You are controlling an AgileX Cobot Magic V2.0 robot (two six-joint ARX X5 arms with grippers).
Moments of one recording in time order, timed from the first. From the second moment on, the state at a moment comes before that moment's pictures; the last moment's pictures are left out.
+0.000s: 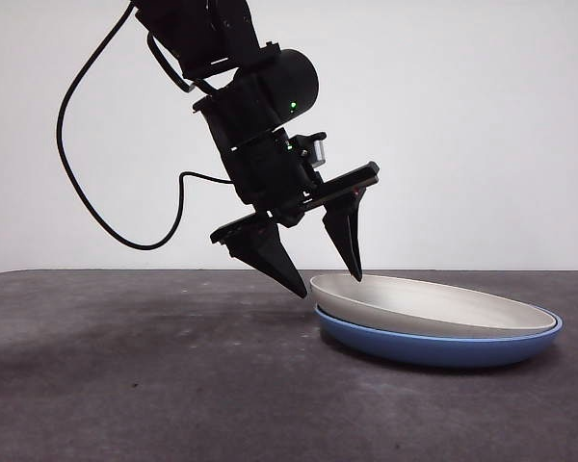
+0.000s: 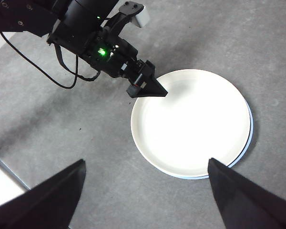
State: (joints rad) left arm -0.65 2.06 1.60 -0.55 0.21 -0.28; right arm 0.11 0.80 1.07 -0.99 -0.54 -0.04
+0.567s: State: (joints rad) left arm -0.55 1.54 1.61 -0.75 0.21 -0.13; right arm 0.11 0.80 1.07 -0.99 -0.54 -0.04
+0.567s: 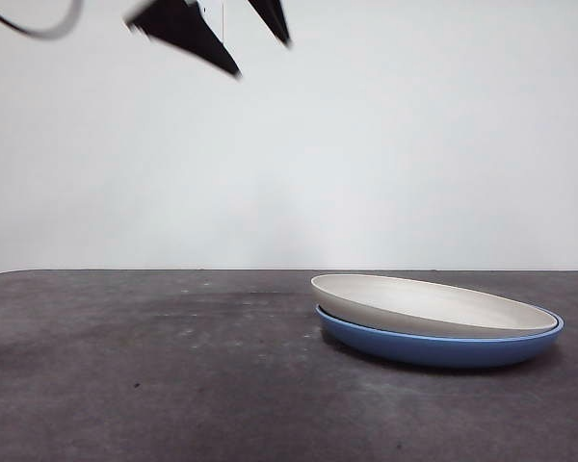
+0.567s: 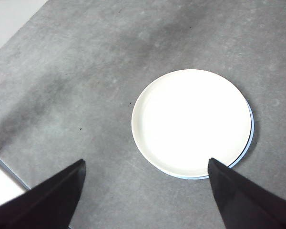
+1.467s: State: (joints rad) left arm -0.47 1.16 1.07 -0.82 0.56 -0.02; right arm 0.11 0.81 1.07 -1.01 -0.46 -0.02
